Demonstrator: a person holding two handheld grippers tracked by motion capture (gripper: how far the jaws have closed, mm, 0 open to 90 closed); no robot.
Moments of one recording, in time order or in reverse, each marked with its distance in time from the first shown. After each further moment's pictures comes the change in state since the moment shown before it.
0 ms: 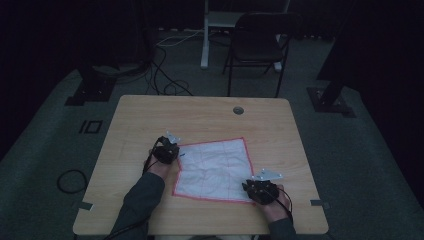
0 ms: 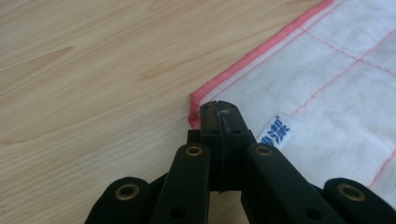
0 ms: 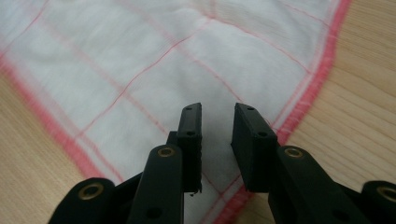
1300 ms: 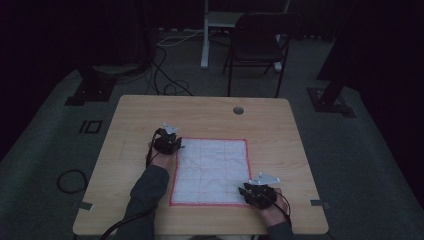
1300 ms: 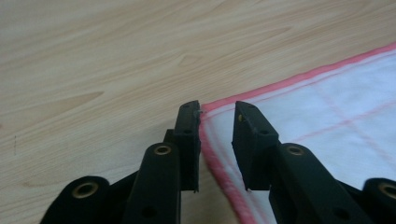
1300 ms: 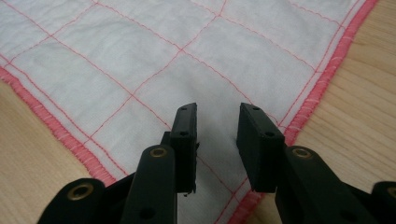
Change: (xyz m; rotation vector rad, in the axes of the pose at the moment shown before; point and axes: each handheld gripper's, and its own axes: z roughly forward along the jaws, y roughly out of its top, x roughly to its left) left arm 0.007 0.021 -0.003 -0.131 0.009 -0.110; right arm 0.015 -0.004 -0.002 -0.004 0.032 -0.012
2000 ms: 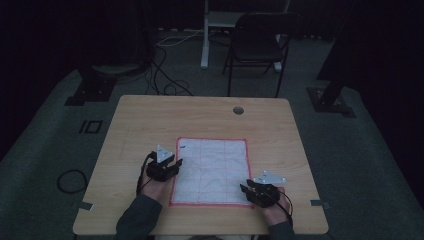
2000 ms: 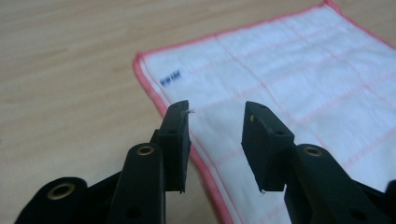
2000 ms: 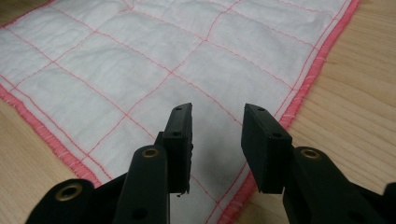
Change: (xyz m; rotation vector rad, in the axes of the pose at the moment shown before) left arm -0.032 -0.060 -0.077 -0.068 -0.112 0.007; right arm -0.006 0.002 -0.008 -0.071 -0.013 0.020
